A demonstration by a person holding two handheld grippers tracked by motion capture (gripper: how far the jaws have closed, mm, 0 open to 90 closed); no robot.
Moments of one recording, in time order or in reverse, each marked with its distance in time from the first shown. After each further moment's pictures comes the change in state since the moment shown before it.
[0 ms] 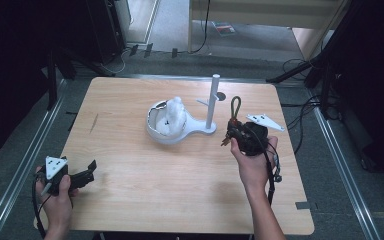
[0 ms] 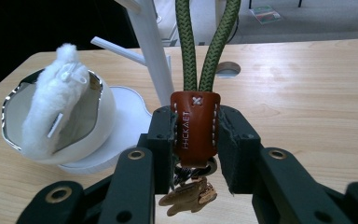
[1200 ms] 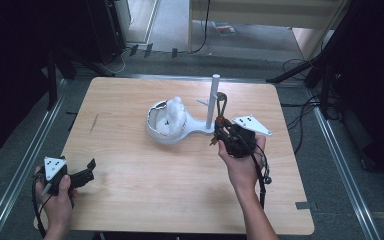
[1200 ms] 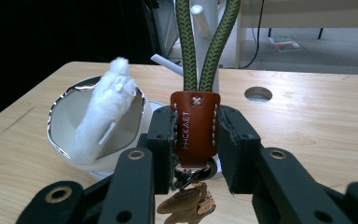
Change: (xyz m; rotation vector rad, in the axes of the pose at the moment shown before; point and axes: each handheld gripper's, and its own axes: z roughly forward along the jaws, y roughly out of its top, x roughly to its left) left arm -0.001 0.000 0.000 -0.028 0.026 -0.015; right arm 0.032 -0.003 -0.001 -0.082 0.077 -0.084
